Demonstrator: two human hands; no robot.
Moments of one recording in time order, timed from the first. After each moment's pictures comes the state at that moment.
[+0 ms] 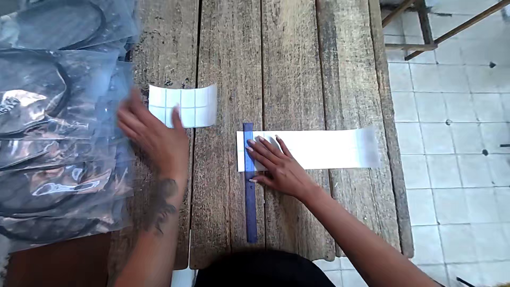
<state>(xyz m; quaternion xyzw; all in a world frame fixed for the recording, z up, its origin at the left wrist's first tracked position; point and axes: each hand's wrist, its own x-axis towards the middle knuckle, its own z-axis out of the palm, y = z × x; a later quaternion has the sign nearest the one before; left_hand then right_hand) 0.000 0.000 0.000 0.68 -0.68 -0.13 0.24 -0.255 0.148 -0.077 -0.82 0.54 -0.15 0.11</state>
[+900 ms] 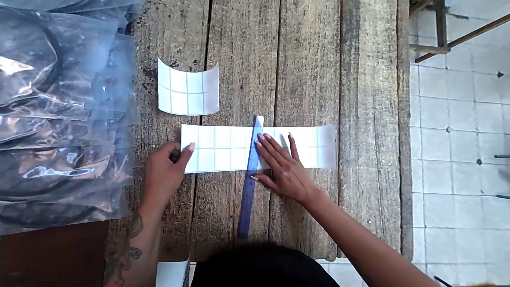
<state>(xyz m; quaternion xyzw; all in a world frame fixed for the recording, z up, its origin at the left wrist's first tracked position) 0.062 0.056 -0.032 0.66 -0.64 -0.36 0.17 -0.240 0.154 -0.086 -0.81 0.55 -0.17 0.08</state>
